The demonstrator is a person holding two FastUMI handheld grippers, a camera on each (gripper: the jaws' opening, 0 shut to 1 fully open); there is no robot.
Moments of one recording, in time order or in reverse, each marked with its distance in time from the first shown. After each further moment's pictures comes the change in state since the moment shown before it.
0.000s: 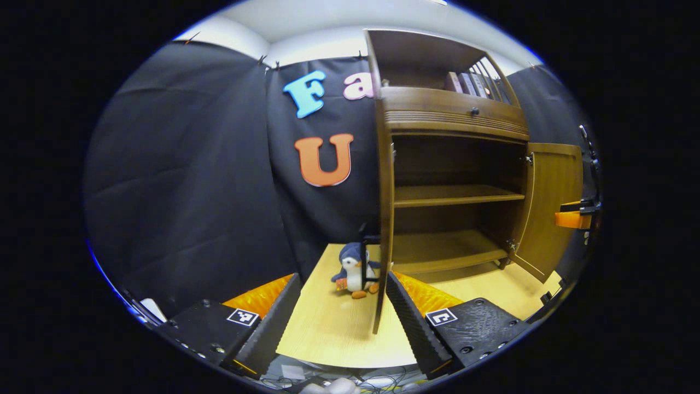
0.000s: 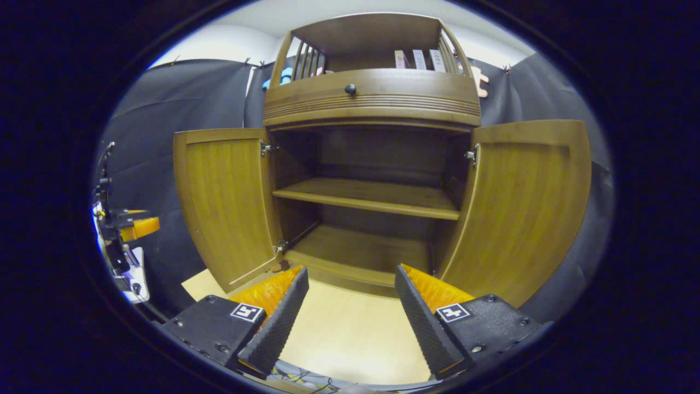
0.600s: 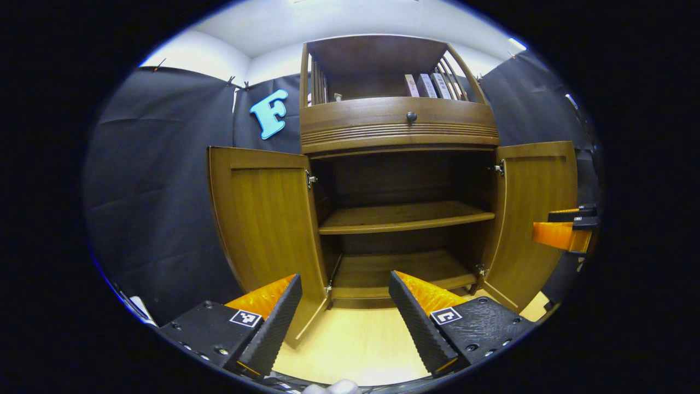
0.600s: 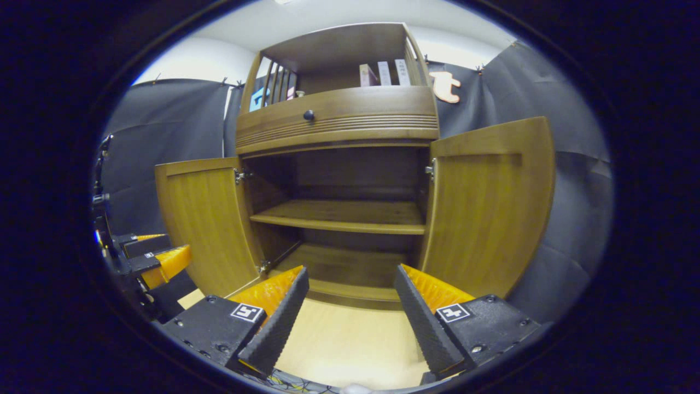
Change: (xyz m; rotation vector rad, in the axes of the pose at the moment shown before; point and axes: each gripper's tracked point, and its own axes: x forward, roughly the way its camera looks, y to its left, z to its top) left arm 0.021 -0.168 0.036 -0.084 -0.062 -0.028; right arm -0.019 -0.058 0.024 0.096 -0.088 -0.098
